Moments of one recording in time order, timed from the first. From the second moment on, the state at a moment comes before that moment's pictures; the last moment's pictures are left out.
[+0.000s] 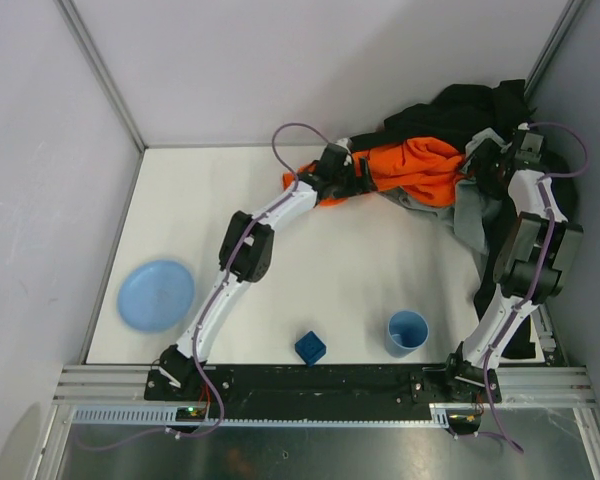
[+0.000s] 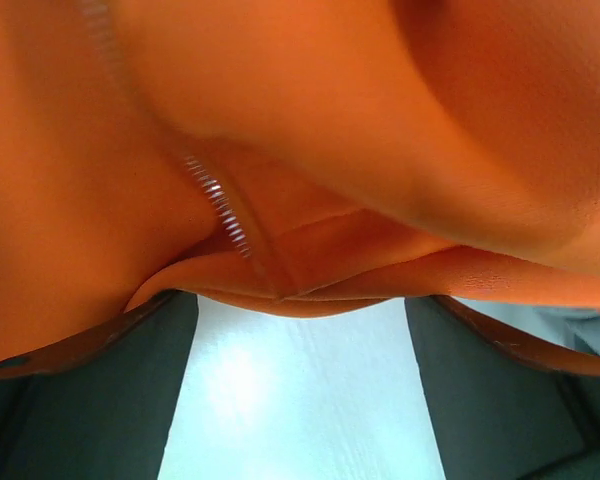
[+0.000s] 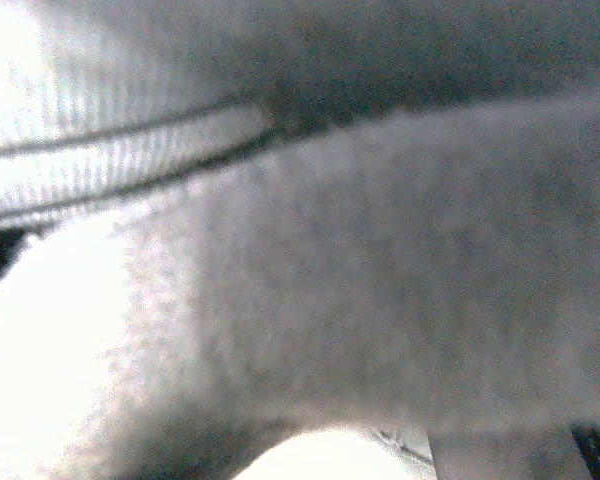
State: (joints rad) left arm -0.62 2.71 2.43 -0.31 0.19 -0.66; right arm -0.31 1.99 1.64 -0.39 -0.29 0.42
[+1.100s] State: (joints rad) left arm -0.69 2.49 2.09 -0.30 0.26 -0.58; right arm 0.04 1.77 1.31 -0.42 -0.22 0.38
